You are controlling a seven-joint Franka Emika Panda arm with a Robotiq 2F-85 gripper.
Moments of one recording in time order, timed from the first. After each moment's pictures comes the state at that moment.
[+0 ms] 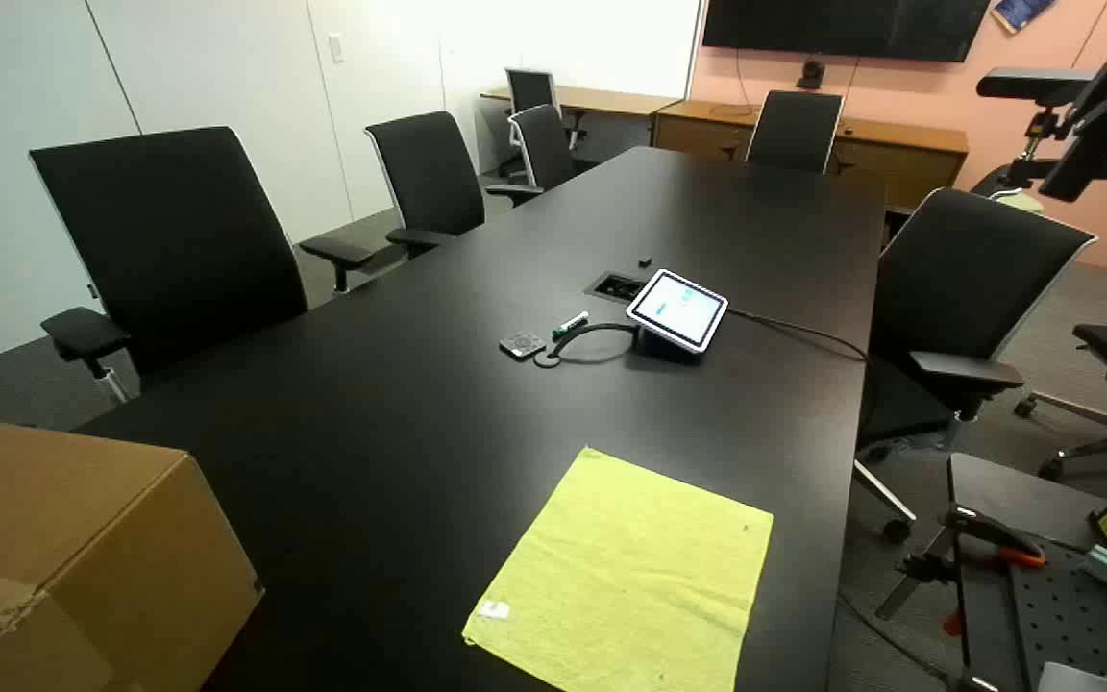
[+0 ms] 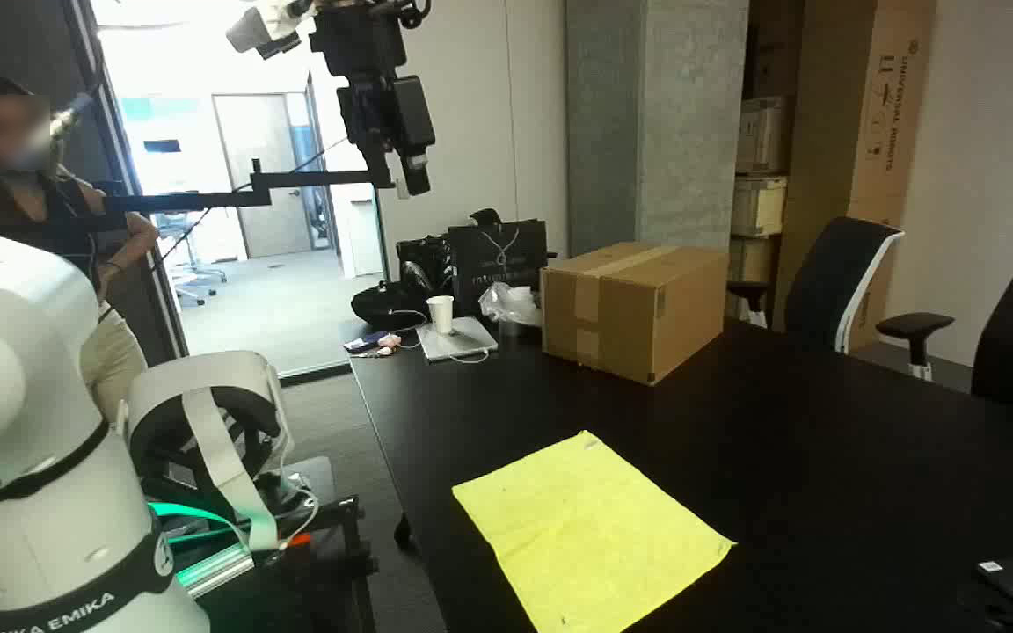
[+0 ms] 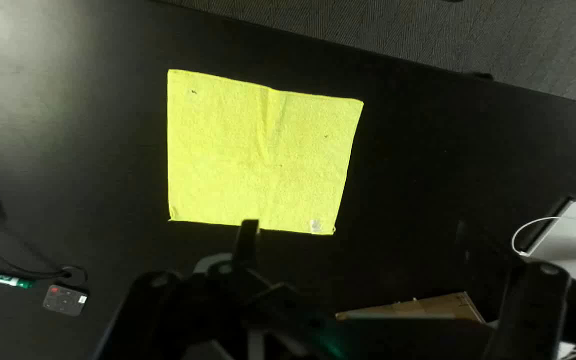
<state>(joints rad) 0.16 -0.89 0.02 -2.52 0.10 1.83 -0.10</state>
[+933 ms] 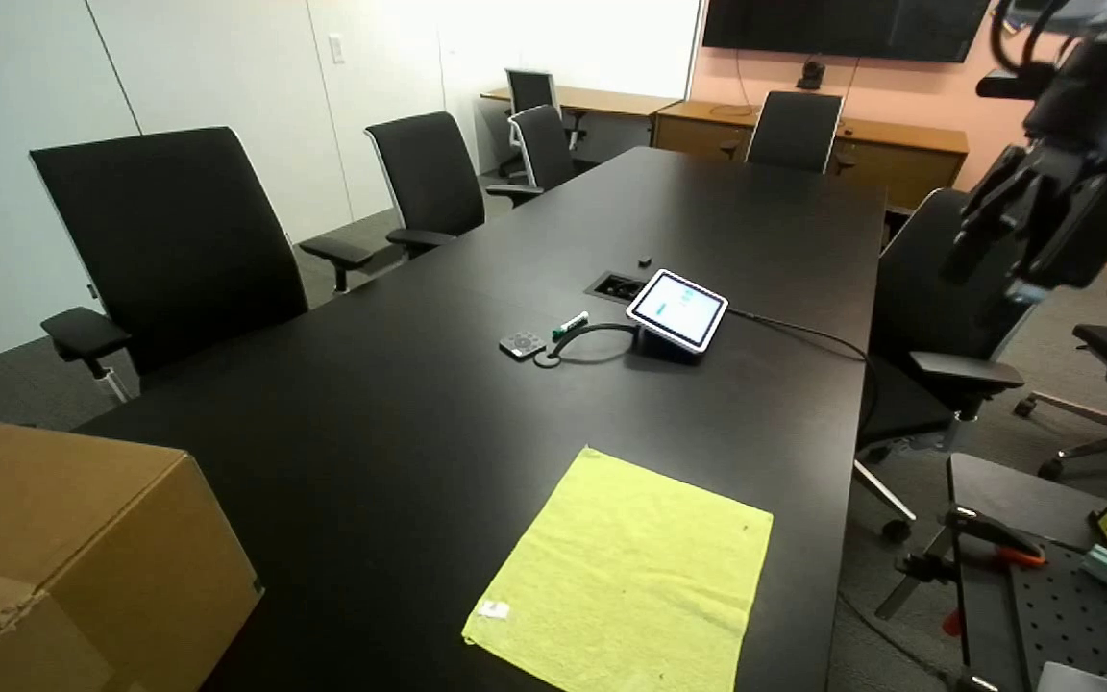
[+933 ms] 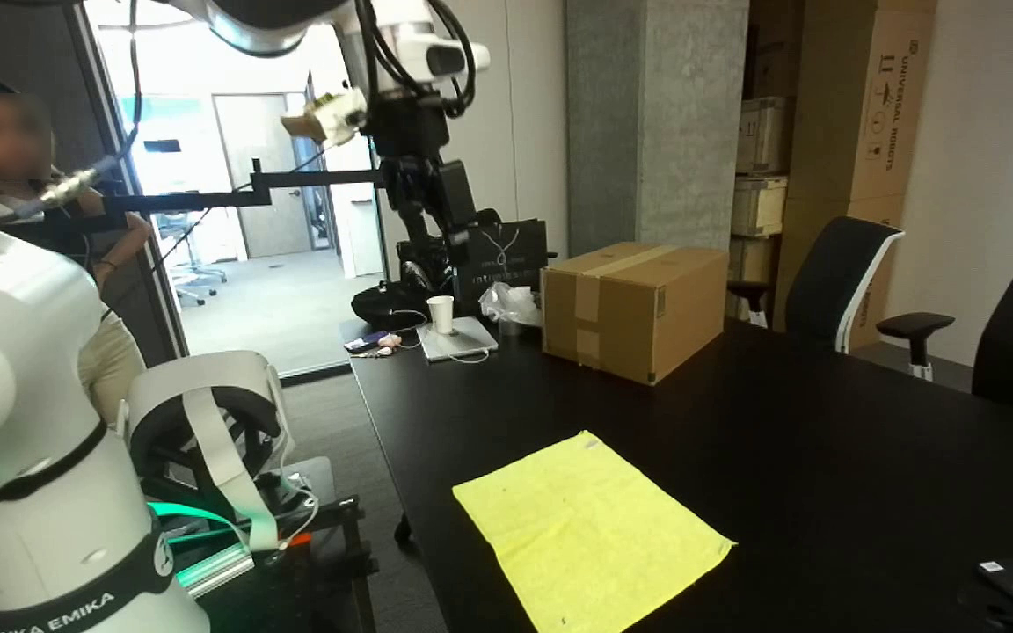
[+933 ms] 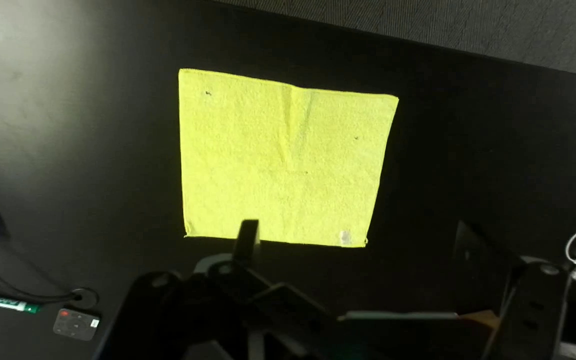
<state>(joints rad) 0.12 -0.77 0.01 -2.67 0.08 2.08 -0.12</state>
